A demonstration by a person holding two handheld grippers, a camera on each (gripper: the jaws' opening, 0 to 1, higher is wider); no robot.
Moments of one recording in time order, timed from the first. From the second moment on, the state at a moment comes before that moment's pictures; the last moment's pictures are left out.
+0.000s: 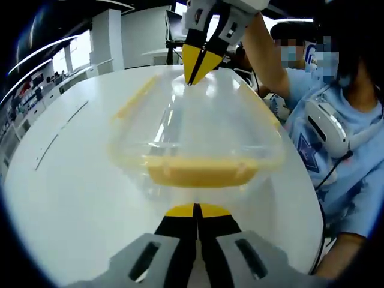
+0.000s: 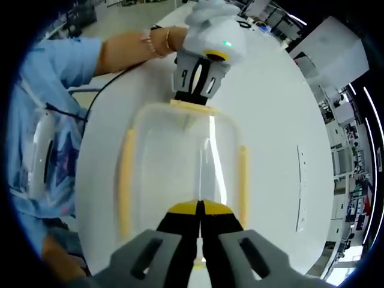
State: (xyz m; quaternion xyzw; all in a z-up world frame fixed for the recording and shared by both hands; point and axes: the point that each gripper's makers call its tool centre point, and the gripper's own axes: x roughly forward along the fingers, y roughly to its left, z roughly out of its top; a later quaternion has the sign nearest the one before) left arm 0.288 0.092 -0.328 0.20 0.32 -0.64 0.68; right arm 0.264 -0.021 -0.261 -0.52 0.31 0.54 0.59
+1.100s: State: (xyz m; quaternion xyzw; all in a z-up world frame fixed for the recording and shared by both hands) left arm 0.311 0.109 -0.290 0.08 0.25 -0.50 0.83; right arm 0.271 -0.023 -0.270 -0.54 0.33 0.52 0.58
